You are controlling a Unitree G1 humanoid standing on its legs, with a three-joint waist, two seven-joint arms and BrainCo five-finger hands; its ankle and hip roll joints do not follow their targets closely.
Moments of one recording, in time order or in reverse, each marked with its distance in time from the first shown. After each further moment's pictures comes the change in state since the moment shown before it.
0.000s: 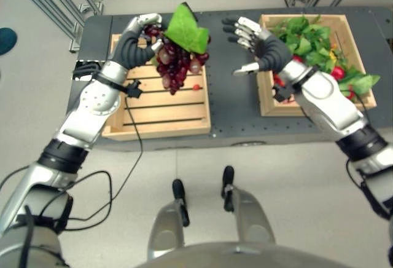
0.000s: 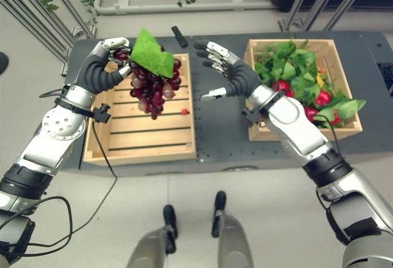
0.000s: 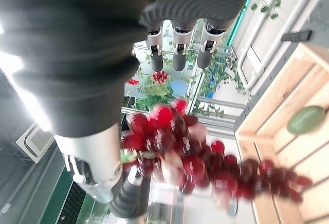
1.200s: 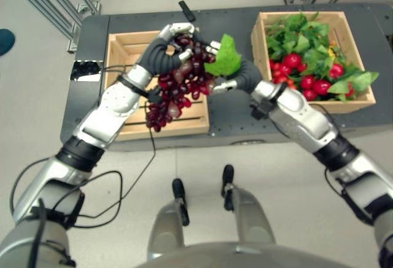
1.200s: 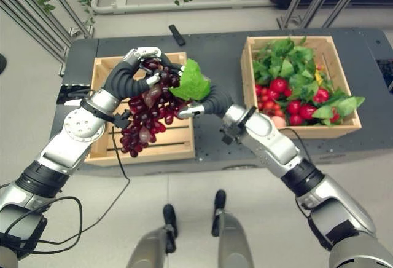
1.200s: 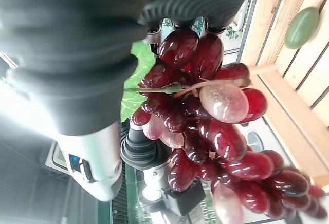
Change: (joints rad) left arm -0.050 -0.066 -0.109 -0.012 -0.028 -0.005 -0.057; right arm 0.062 0.166 0.079 -0.037 0.208 0.076 0.049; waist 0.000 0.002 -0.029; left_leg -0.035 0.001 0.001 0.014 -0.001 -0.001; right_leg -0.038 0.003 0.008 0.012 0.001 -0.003
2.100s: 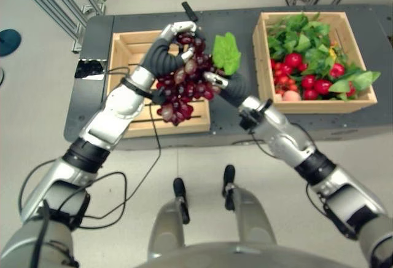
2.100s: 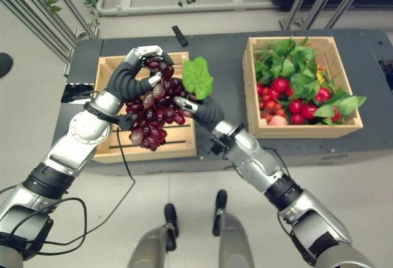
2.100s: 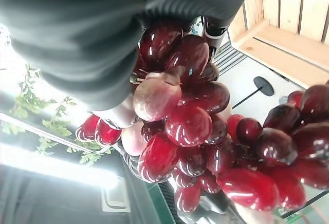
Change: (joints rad) left arm 0.009 -0.053 0.005 0.000 0.027 -0.028 0.047; right arm 0.088 0.153 0.018 0.051 0.222 -0.026 -0.022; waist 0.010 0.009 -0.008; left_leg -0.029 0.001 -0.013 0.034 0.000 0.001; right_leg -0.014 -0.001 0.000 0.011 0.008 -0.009
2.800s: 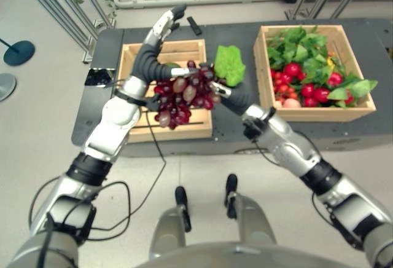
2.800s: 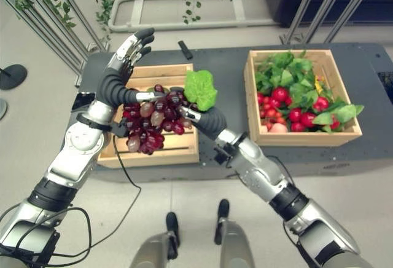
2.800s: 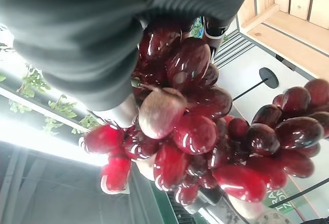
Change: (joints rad) left arm 0.177 -0.073 0.146 -0.089 -0.091 -0.019 -0.021; right arm 0.130 -0.072 -0.043 -0.128 -0.024 0.009 0.038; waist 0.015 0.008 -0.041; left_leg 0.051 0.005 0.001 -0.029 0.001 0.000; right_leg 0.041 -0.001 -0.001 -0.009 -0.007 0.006
